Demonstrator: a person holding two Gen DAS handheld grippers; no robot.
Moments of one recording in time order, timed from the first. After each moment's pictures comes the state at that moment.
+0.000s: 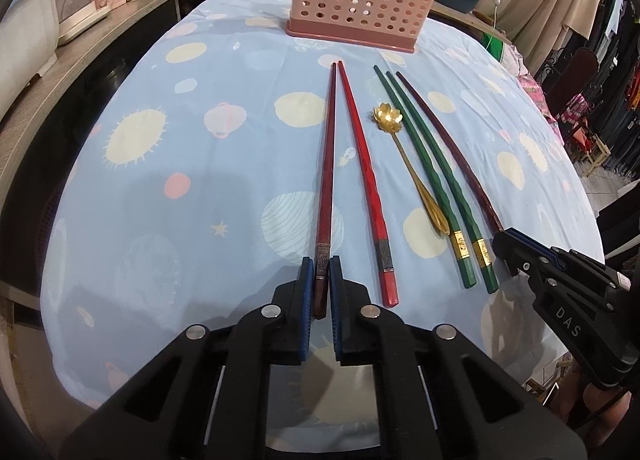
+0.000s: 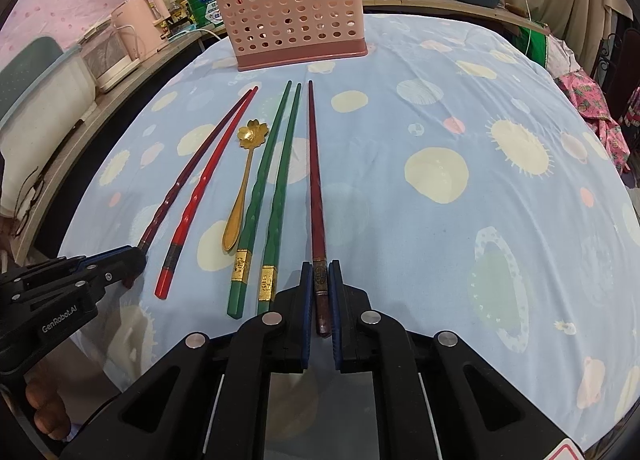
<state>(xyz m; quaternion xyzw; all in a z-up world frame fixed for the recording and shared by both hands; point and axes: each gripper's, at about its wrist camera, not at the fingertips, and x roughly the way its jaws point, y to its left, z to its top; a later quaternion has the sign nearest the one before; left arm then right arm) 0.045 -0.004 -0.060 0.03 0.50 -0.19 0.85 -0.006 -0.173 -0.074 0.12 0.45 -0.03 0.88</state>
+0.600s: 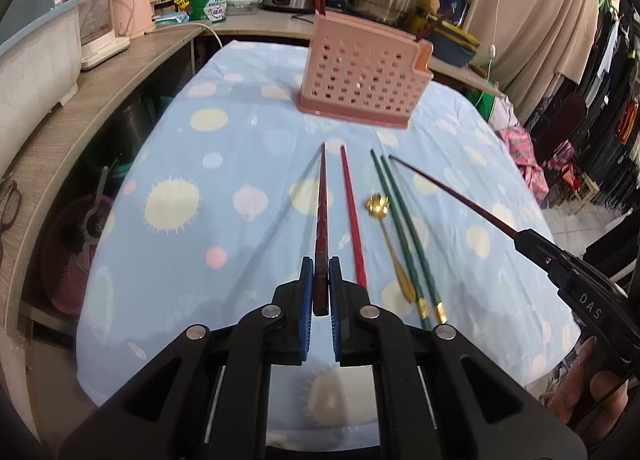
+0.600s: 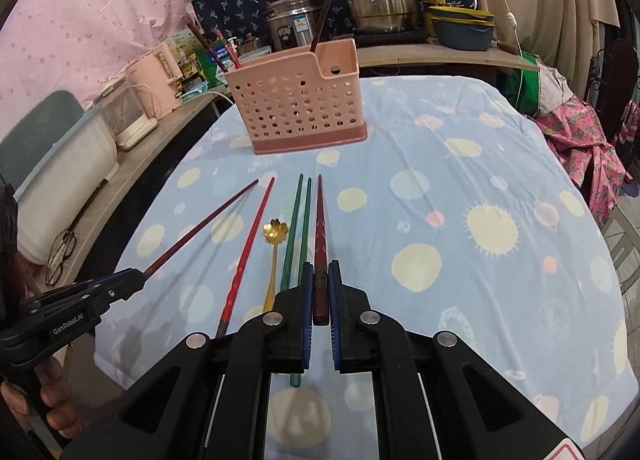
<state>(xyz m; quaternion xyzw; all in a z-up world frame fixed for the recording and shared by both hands) 0.056 0.017 0.013 -0.02 0.44 -0.19 0.88 -0.009 -0.193 0.007 0.14 0.37 -0.03 0.92</state>
